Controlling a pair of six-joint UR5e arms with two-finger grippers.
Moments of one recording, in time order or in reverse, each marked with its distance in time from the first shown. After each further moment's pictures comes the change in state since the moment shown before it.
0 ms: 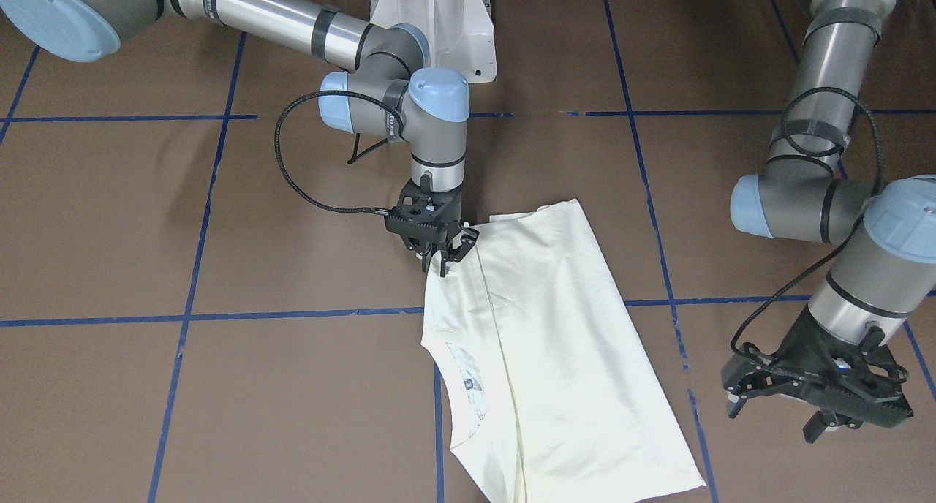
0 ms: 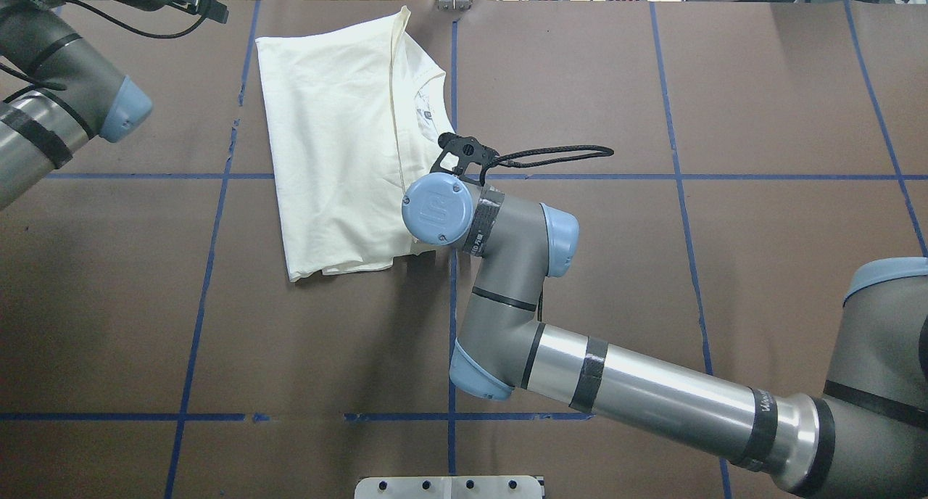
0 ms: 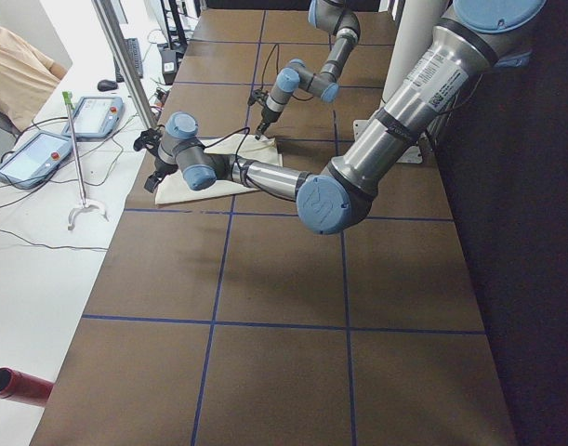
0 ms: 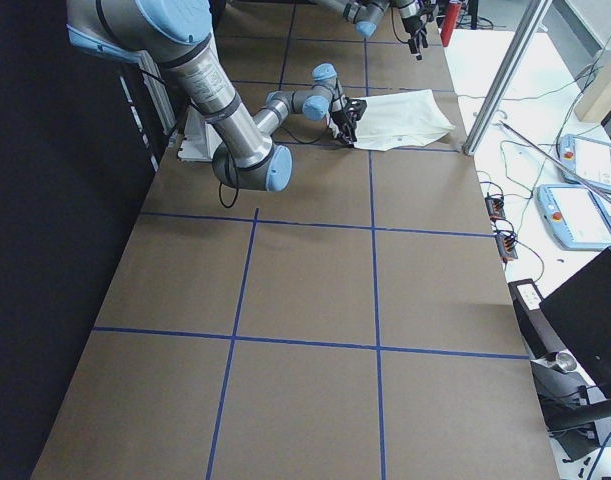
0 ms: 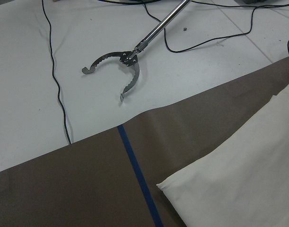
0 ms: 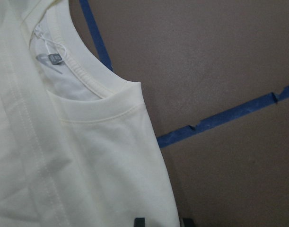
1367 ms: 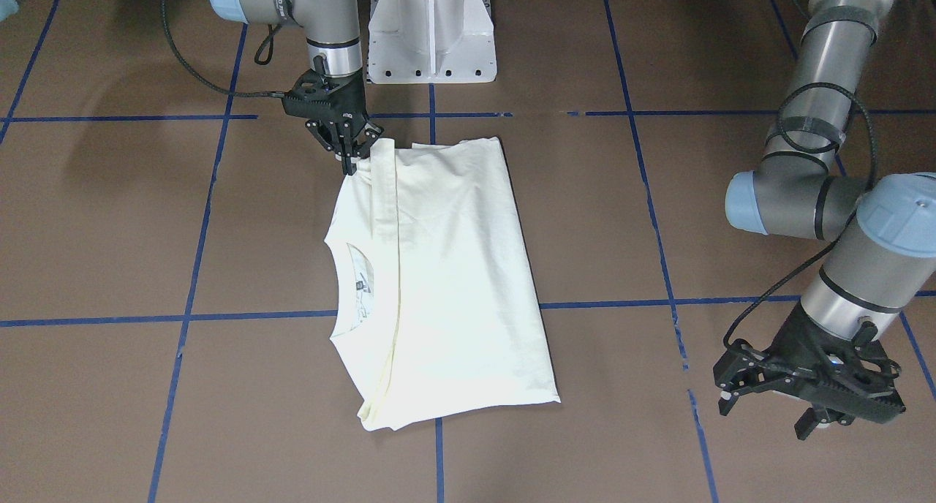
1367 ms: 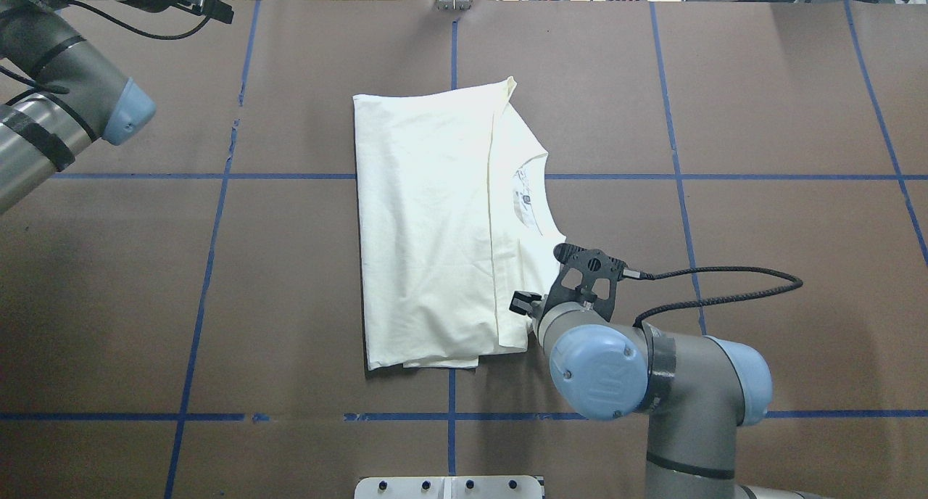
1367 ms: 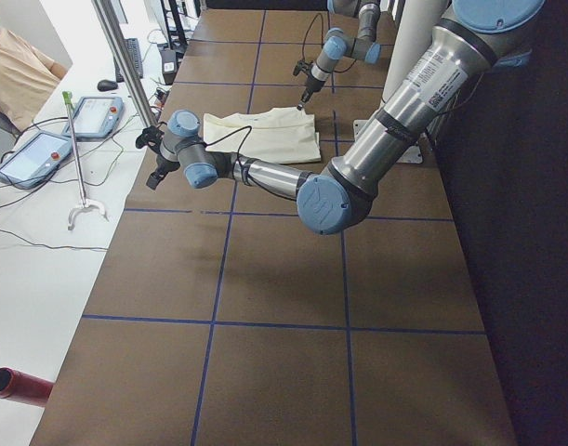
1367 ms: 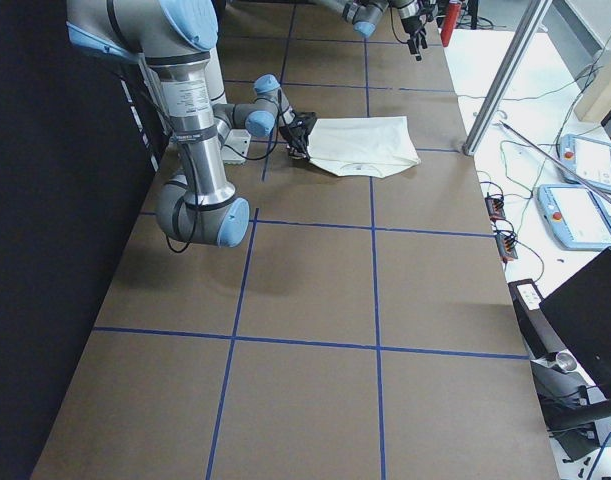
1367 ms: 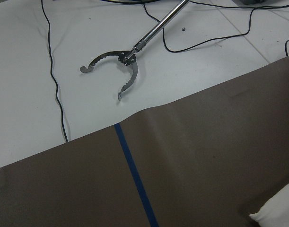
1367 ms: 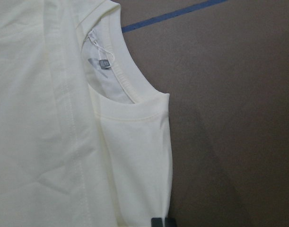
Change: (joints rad) left arm 0.008 0.000 -0.018 0.000 0.000 -0.025; right arm -0.221 -0.514 0.695 -0.200 -0.155 0.086
